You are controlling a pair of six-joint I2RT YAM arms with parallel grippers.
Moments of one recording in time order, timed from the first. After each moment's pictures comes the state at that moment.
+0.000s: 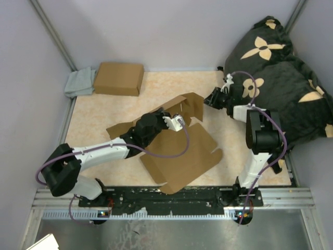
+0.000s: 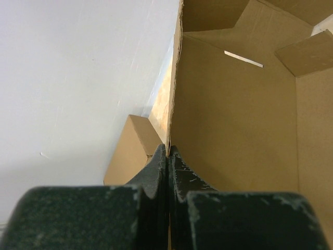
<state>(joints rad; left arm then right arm) -0.91 1.43 0.81 0.44 -0.40 0.93 0.03 1.91 1.06 0.28 -0.52 0.47</state>
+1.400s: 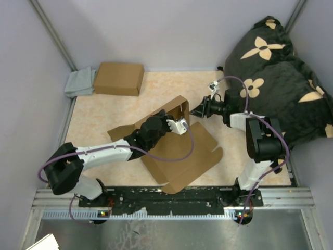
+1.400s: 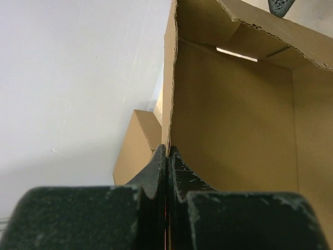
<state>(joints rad) -0.97 1.46 0.82 0.43 -0.48 0.96 0.11 1.78 0.91 0.45 -0.97 0.33</state>
